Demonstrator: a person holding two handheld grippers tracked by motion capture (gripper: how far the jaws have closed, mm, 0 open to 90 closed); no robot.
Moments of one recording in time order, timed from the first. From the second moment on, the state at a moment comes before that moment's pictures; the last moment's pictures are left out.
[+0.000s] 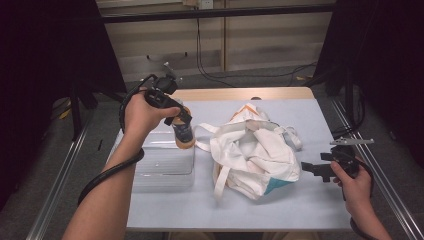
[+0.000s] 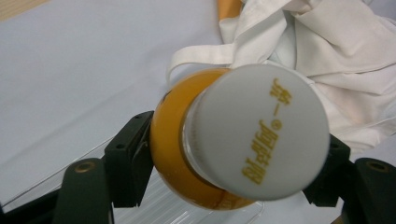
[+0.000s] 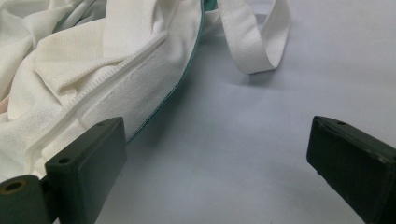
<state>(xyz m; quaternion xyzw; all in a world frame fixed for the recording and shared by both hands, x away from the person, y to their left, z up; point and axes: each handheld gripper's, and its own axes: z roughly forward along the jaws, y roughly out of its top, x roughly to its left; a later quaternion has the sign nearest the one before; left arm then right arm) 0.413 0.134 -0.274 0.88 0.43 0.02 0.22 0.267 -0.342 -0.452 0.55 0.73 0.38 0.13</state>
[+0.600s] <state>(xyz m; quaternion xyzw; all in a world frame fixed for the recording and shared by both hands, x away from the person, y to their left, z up) 0.426 0.146 -0.296 0.87 0.44 0.01 0.21 0.268 -0.340 -0.453 0.55 0.73 0.38 0.13</state>
